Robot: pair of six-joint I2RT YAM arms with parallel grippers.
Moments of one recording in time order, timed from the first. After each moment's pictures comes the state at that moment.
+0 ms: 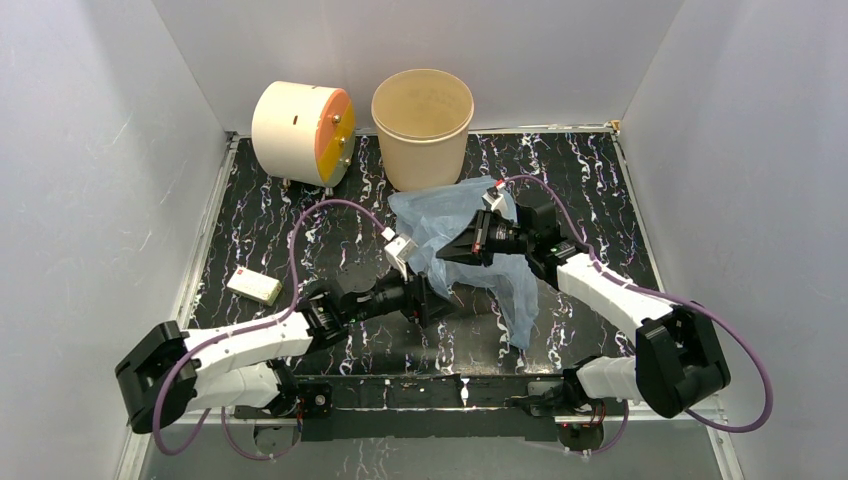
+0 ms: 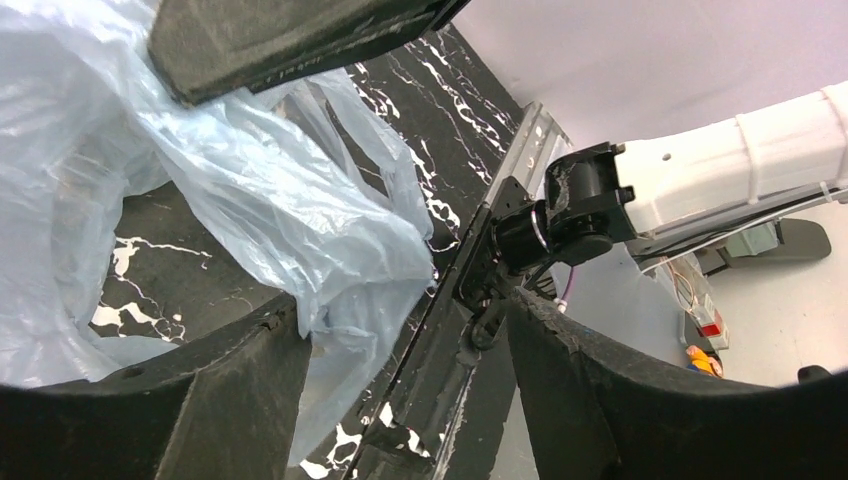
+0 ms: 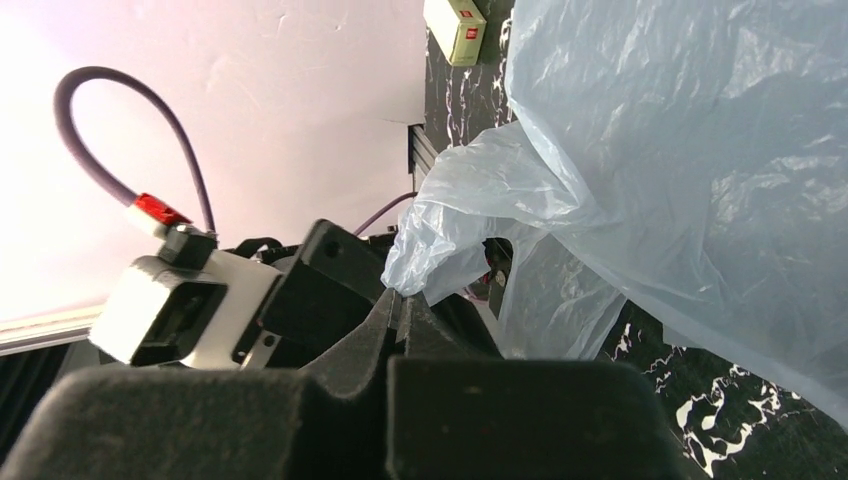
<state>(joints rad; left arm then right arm) -1.00 1.10 0.51 0.40 0.20 -0.64 0.49 1.28 0.75 0.10 -0.81 1.15</state>
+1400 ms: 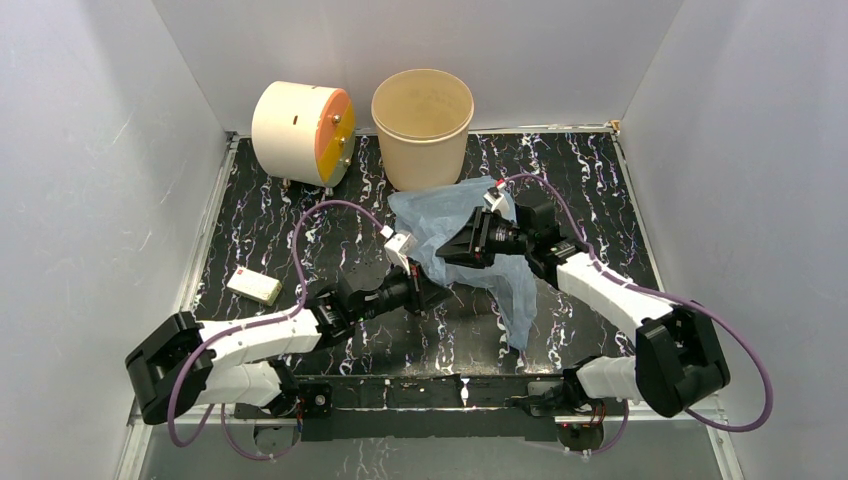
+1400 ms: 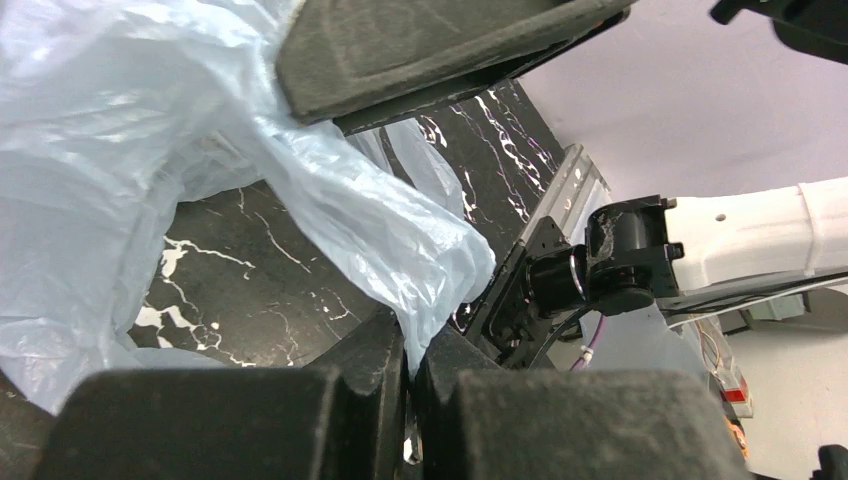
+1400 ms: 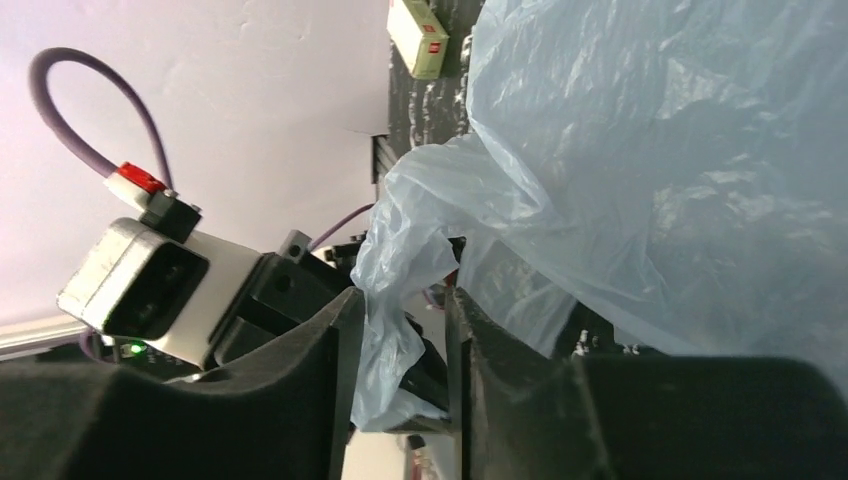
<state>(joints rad) -1.00 1.21 0.51 0.48 0.10 -0.69 0.49 1.30 0.76 0.10 -0.79 1.10</state>
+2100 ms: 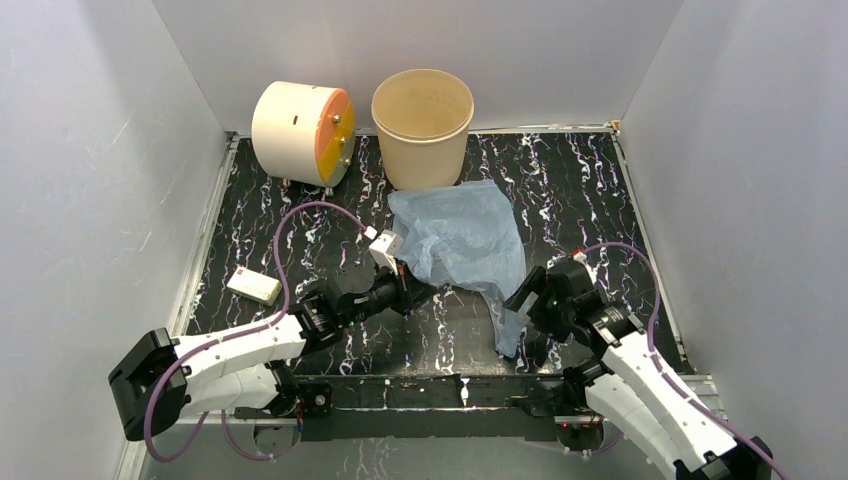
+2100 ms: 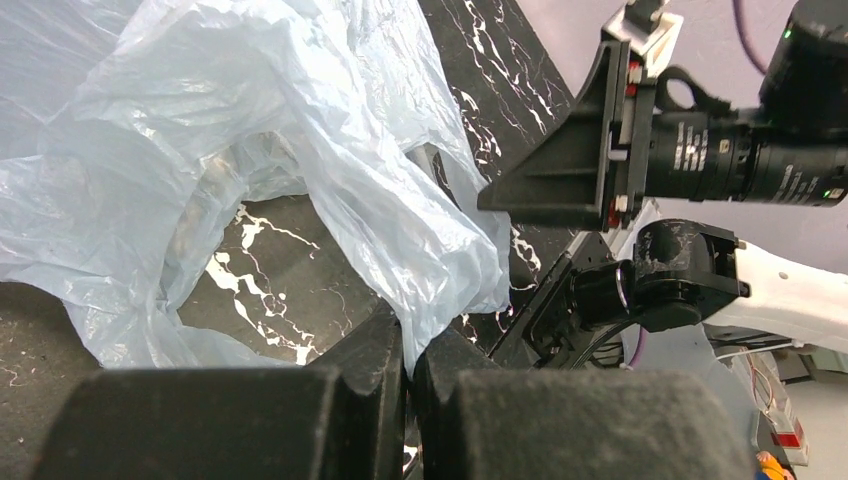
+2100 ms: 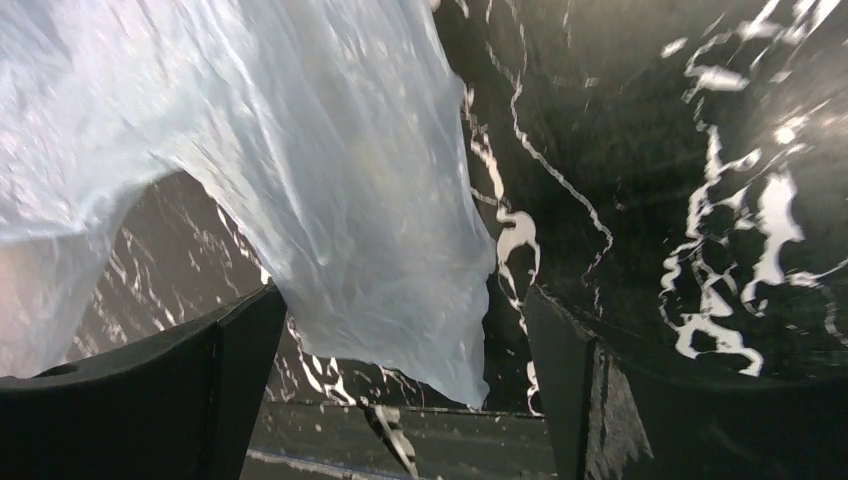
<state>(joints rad) -0.99 1.07 0.50 0.30 -0.02 -0.66 0.48 0.66 0.50 -0.76 0.04 0.98</state>
